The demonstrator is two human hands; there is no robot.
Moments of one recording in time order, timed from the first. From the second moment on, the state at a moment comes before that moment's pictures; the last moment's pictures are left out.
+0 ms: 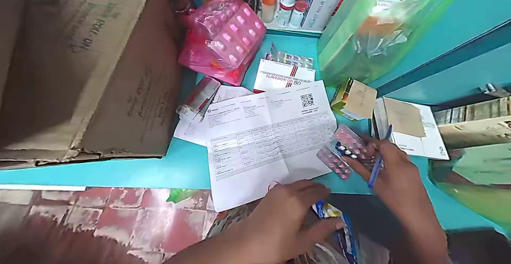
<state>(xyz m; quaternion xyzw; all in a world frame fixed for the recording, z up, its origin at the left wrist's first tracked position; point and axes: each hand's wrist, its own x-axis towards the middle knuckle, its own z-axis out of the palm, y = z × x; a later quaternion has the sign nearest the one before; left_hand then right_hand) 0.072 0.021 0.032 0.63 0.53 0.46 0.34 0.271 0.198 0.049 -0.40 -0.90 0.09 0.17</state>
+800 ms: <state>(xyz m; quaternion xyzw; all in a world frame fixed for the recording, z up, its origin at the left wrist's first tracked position) 0.071 0.099 0.040 0.02 0.38 0.60 0.70 0.222 0.217 0.066 -0.31 -0.83 0.44 0.16</state>
